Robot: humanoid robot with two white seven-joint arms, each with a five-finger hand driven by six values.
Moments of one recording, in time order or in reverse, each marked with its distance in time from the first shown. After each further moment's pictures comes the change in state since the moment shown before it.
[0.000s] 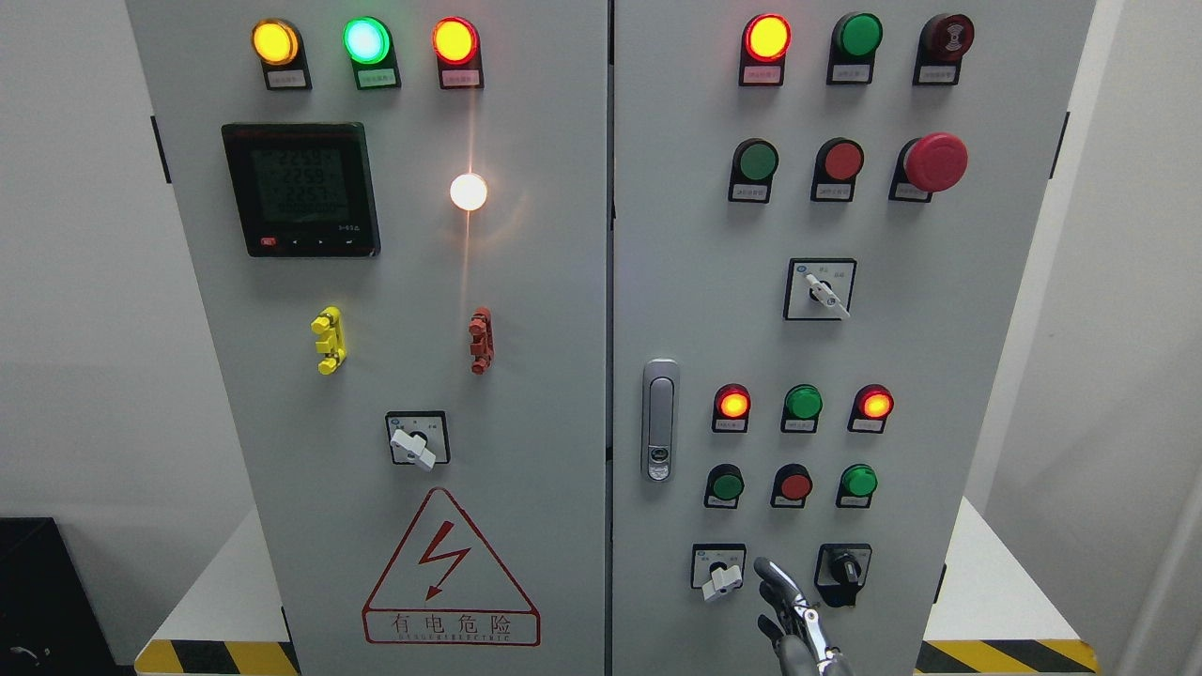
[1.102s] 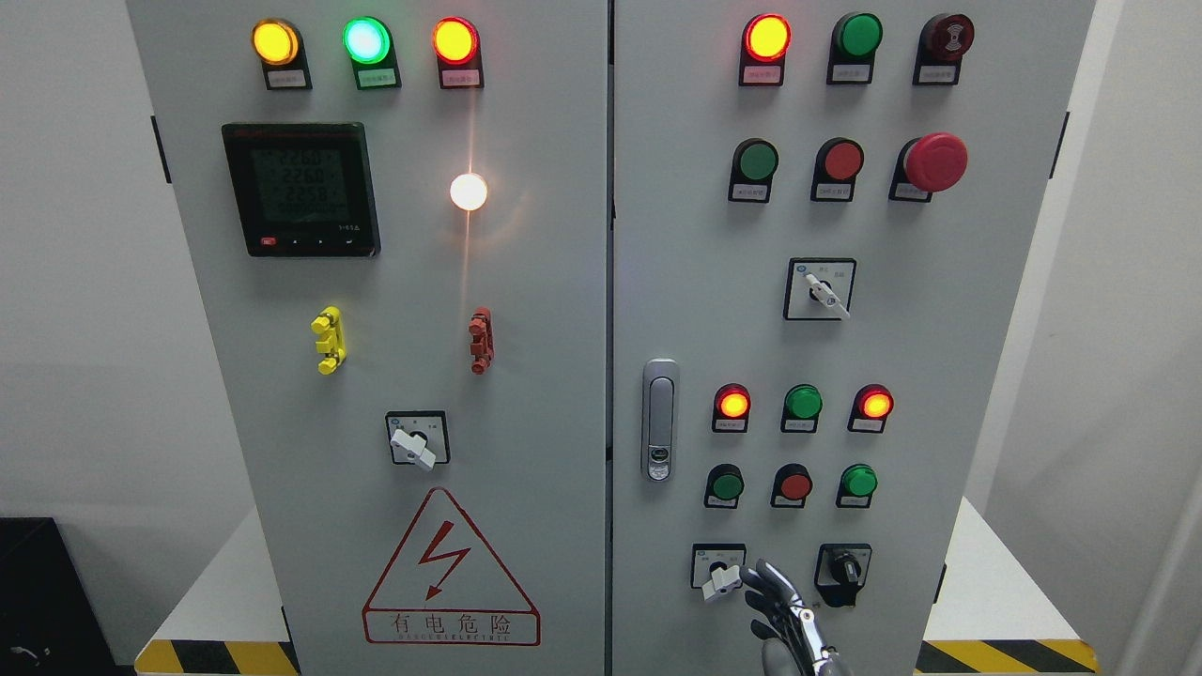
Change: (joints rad) left arm 0.000 0.000 0.000 0.000 0.000 0.000 0.000; right arm -0.010 -0.001 0.003 0.001 0.135 0.006 0.000
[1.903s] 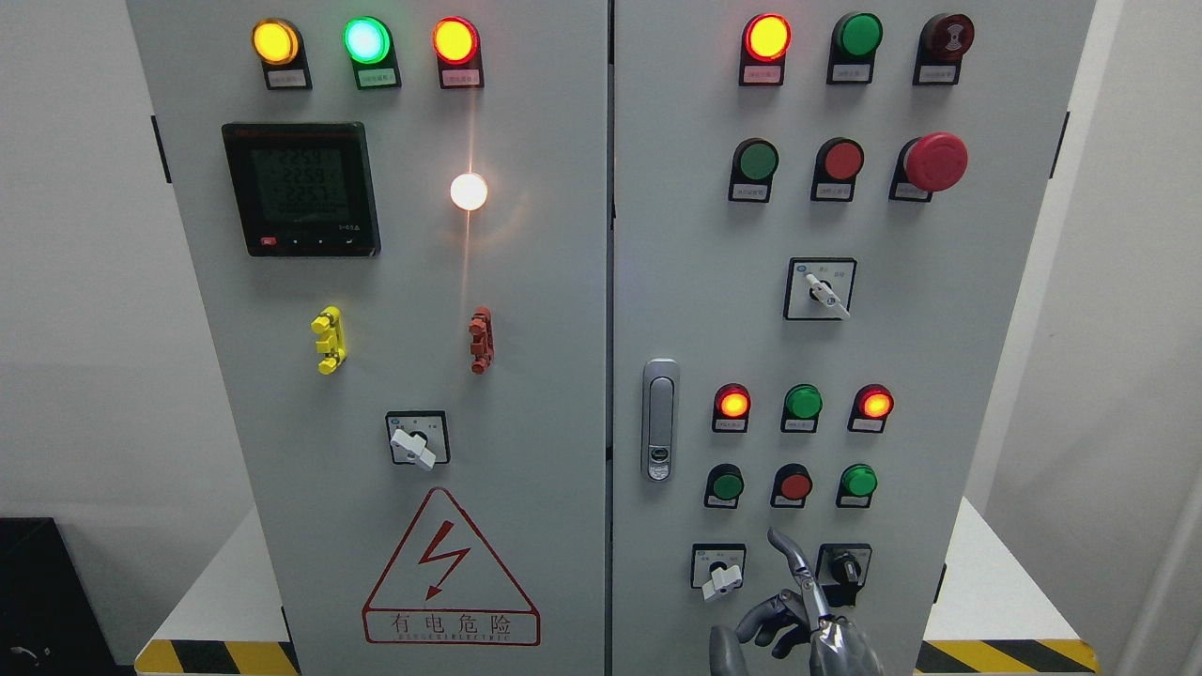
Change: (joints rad) left arm 0.000 0.000 0.000 0.000 0.000 0.000 0.000; right arm -0.075 0.005 0.034 0.050 0.583 -0.008 -0.176
